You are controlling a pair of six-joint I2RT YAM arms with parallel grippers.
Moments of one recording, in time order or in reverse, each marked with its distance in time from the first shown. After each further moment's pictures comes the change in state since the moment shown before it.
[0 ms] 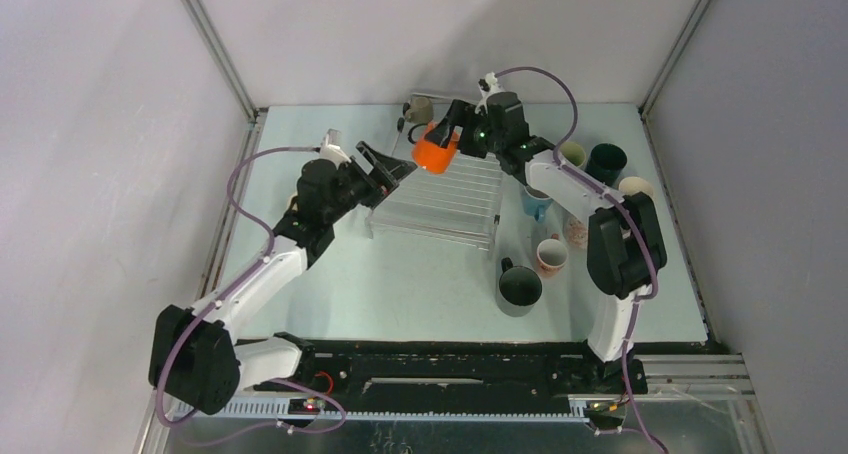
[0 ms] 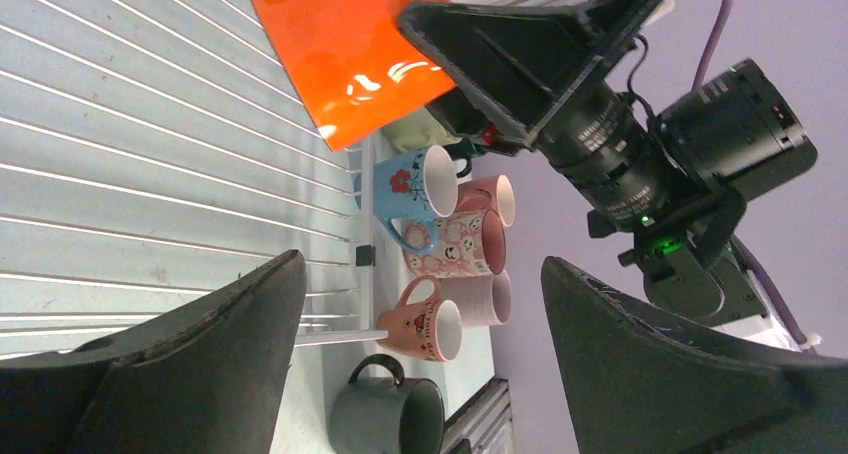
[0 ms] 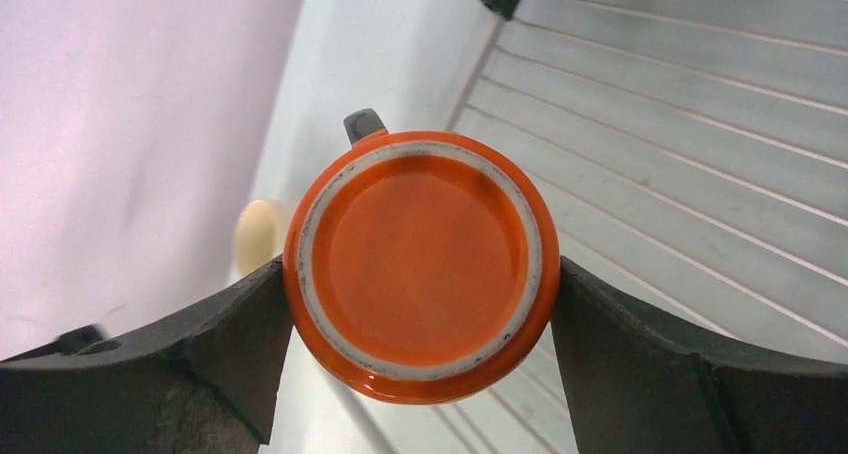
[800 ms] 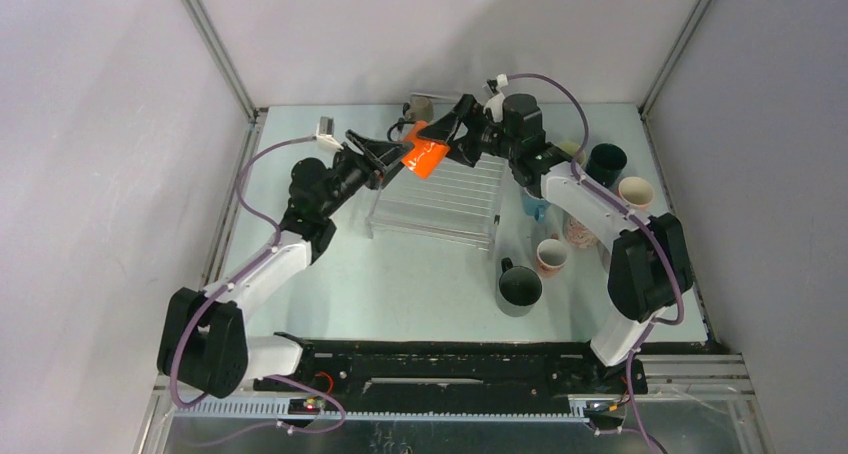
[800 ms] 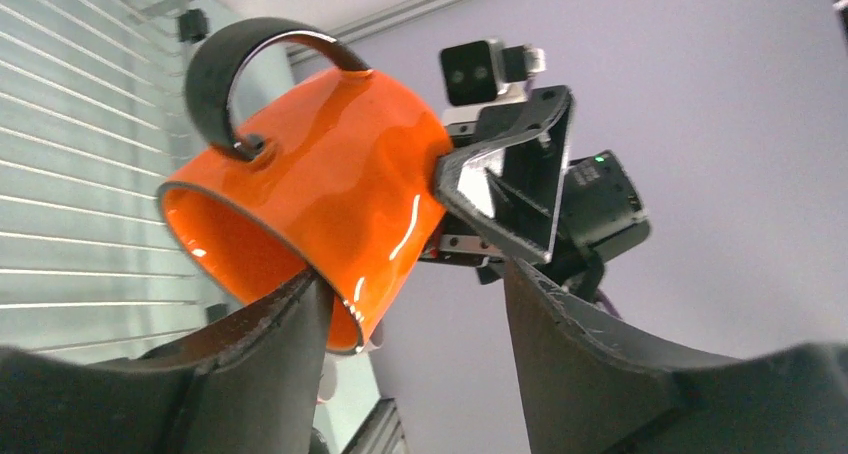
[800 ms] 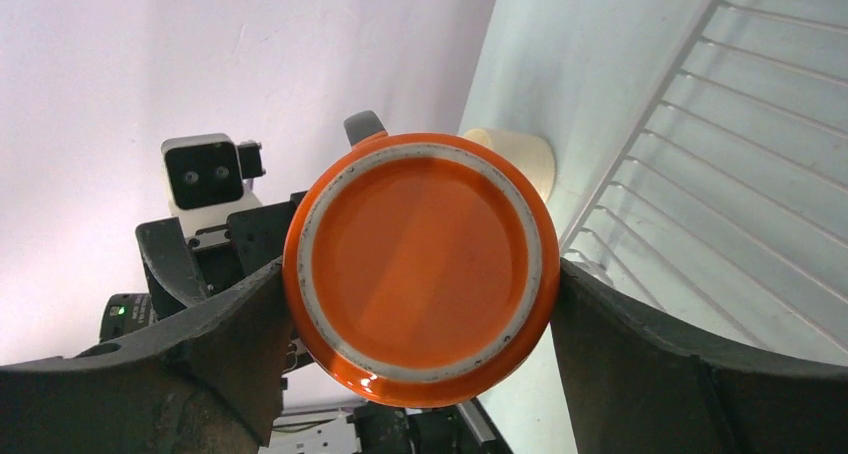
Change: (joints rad) left arm 0.055 0.085 -0.038 0.416 0.145 -0.218; right arm 0.010 -0.180 -0.129 0.121 -0.274 0.369
